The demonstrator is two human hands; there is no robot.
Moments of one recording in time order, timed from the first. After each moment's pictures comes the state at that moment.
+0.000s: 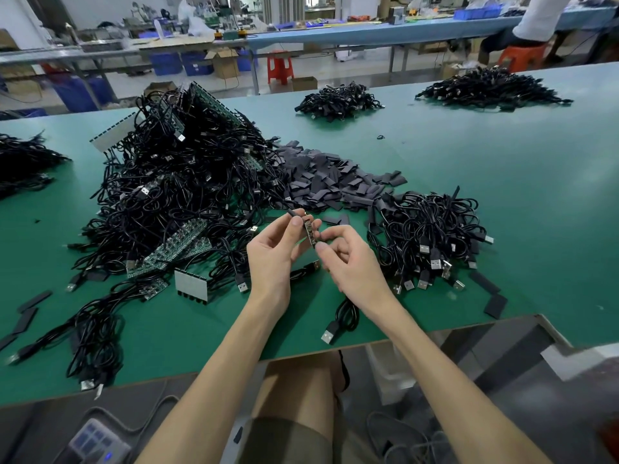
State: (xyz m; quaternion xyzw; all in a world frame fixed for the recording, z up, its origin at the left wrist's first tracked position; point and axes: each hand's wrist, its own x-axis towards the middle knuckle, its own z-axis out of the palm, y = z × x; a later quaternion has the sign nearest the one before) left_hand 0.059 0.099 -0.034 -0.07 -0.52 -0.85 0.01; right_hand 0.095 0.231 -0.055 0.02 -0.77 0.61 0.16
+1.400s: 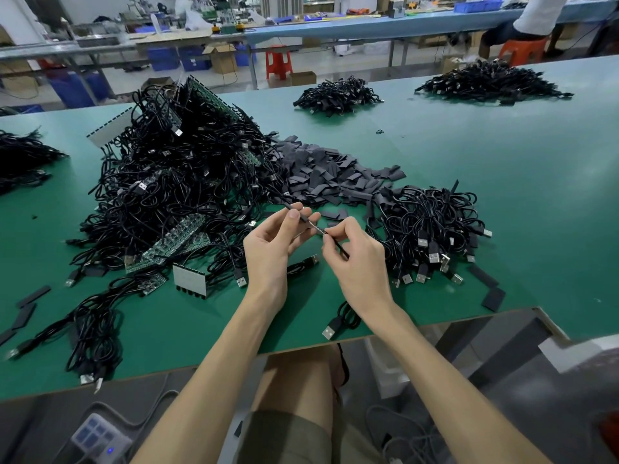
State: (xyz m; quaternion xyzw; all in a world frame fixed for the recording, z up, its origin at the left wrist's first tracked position) left_hand 0.056 0.094 -0.036 -0.09 -0.52 -0.85 0.02; right_hand 0.101 0.225 -0.057 0.03 -0.82 0.46 0.32
